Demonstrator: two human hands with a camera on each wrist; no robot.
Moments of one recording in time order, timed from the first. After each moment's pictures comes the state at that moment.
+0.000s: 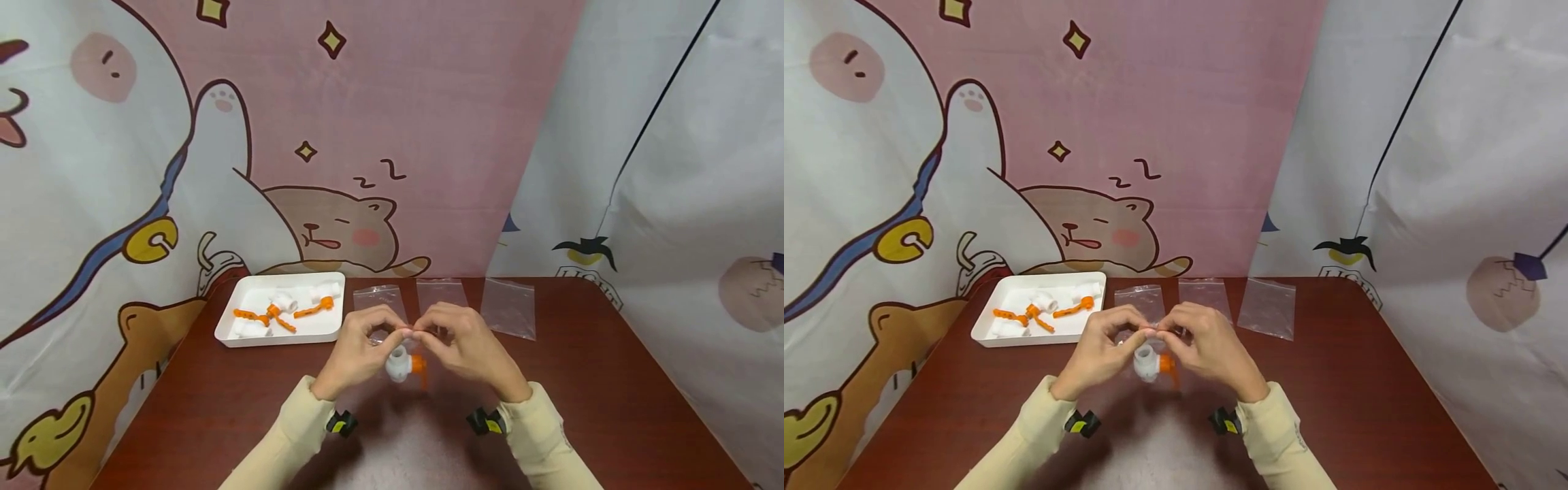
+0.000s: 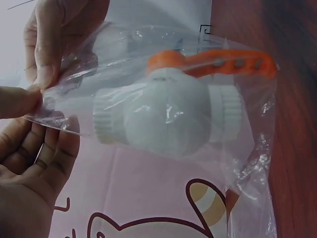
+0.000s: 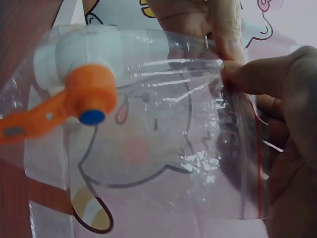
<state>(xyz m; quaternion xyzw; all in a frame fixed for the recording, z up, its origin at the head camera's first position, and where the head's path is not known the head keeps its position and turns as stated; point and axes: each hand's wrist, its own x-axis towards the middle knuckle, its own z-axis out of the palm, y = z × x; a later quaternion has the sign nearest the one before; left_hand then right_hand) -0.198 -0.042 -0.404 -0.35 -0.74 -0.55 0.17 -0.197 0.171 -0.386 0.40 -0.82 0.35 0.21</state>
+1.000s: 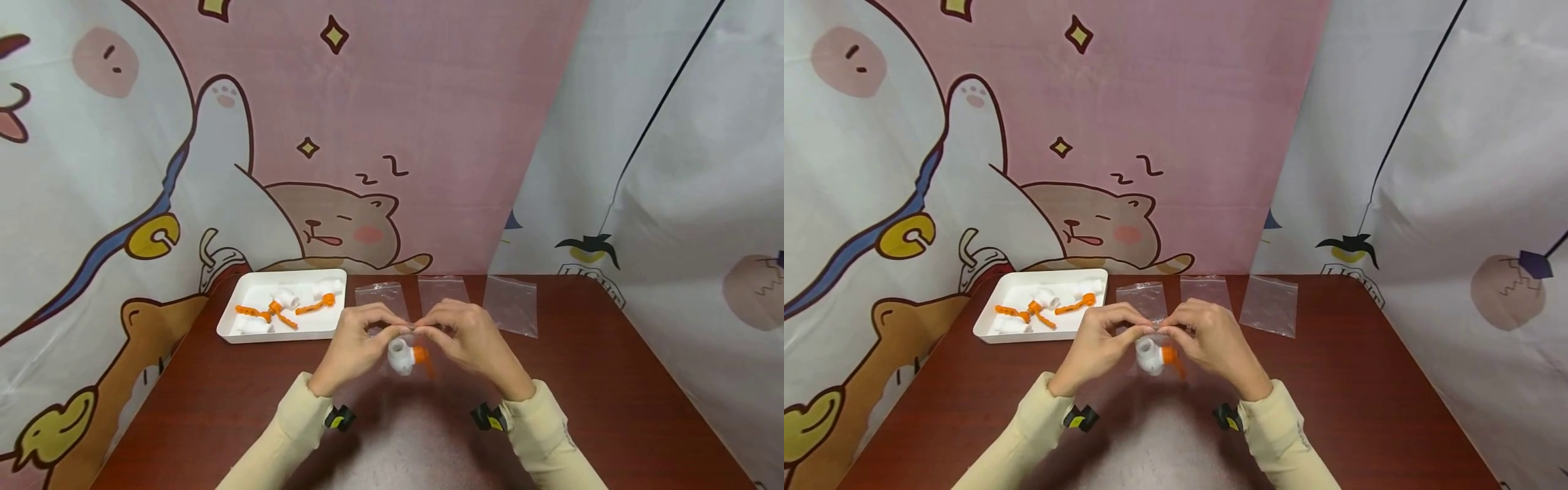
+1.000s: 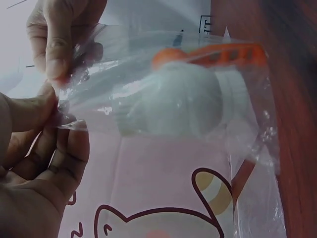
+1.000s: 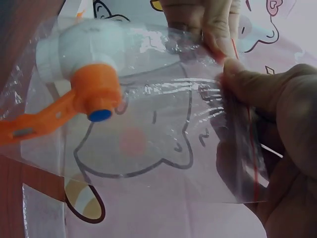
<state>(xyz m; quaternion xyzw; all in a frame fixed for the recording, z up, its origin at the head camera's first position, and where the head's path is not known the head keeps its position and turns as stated) -0.203 -0.052 -0.409 -0.33 -0.75 -0.55 0.14 -0.199 0.175 -0.386 0.40 -0.82 0.33 0.25</state>
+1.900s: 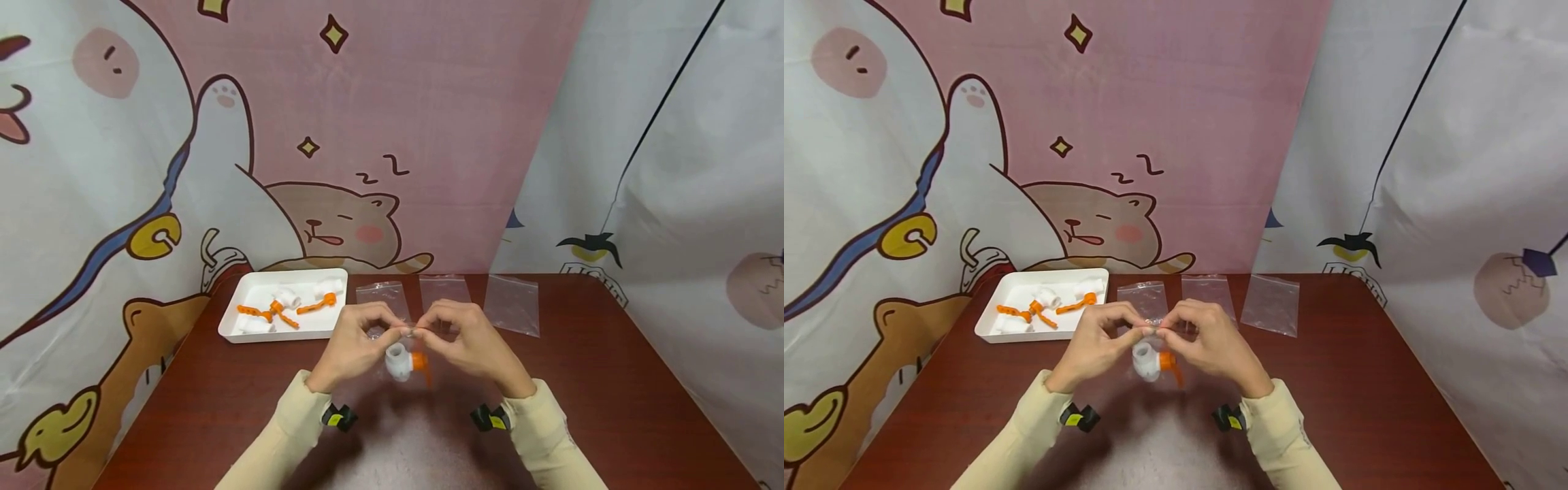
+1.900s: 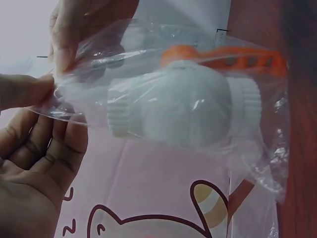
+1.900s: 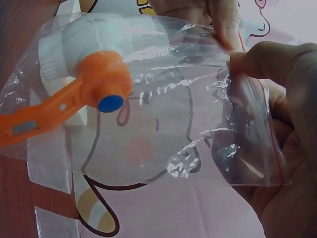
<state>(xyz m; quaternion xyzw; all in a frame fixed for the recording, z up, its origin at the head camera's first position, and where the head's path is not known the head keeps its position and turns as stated) -0.201 -0.053 -0.403 -0.34 -0.73 -0.58 0.12 -0.198 0.174 -0.388 0.38 -0.81 0.41 0.16</state>
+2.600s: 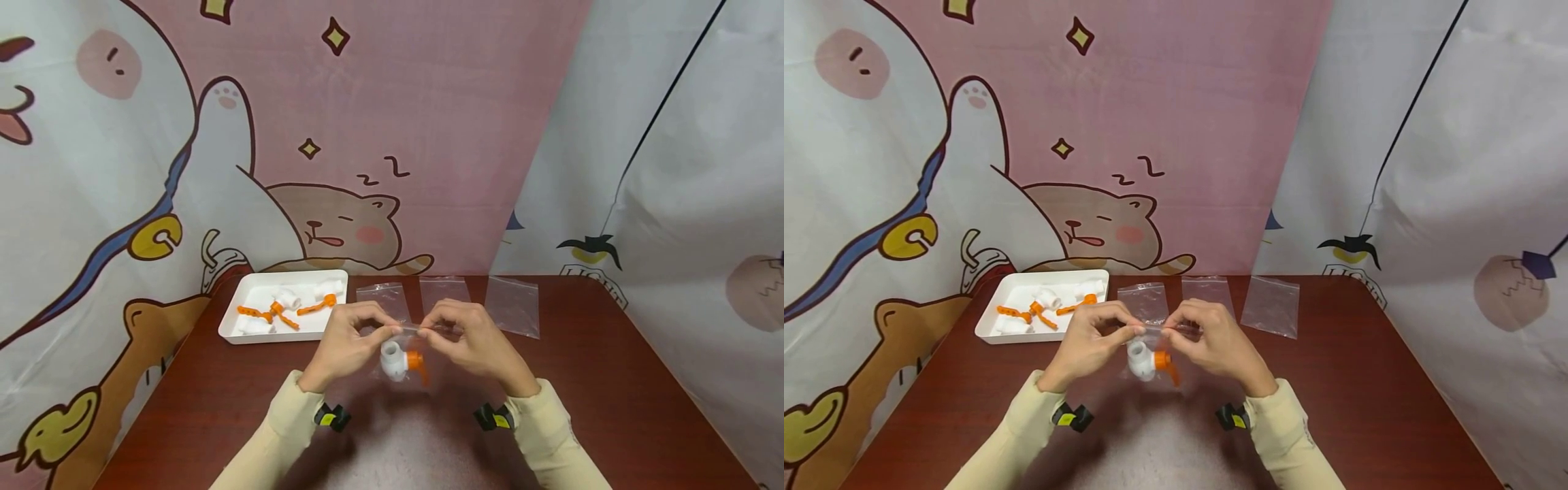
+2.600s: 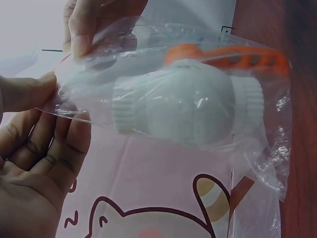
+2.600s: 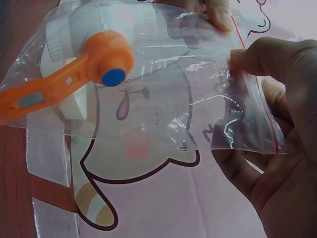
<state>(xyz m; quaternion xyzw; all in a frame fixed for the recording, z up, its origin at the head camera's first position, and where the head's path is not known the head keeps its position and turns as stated) -0.202 -0.065 -0.400 -0.33 -0.74 -0.58 0.12 -0.199 0.179 -0.388 0.38 -0.82 0.39 0.16</state>
